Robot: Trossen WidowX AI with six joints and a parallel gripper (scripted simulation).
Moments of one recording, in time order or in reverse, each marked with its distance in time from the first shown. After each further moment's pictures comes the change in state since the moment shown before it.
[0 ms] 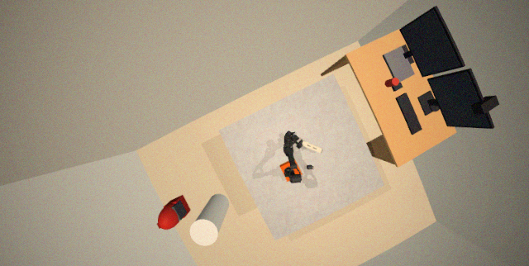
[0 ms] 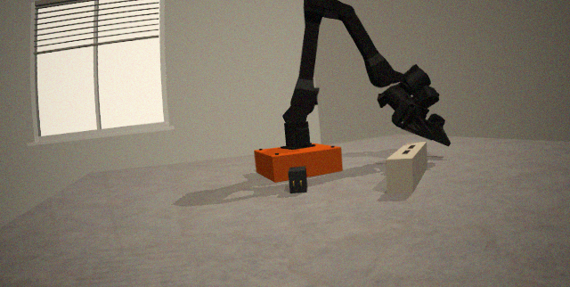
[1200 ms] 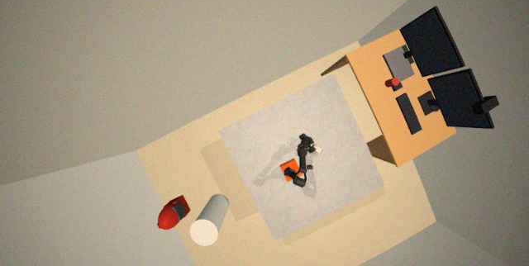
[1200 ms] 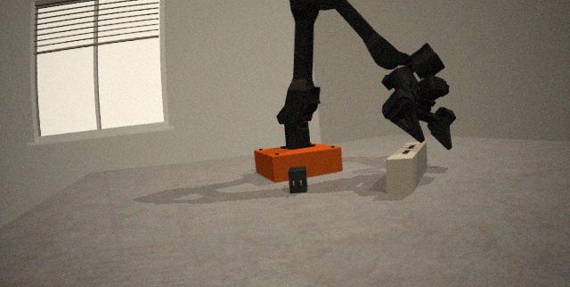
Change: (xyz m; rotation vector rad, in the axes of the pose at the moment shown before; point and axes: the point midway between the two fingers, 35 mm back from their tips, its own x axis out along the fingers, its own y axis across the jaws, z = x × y) arm 0.056 -0.112 0.023 0.122 0.237 -0.153
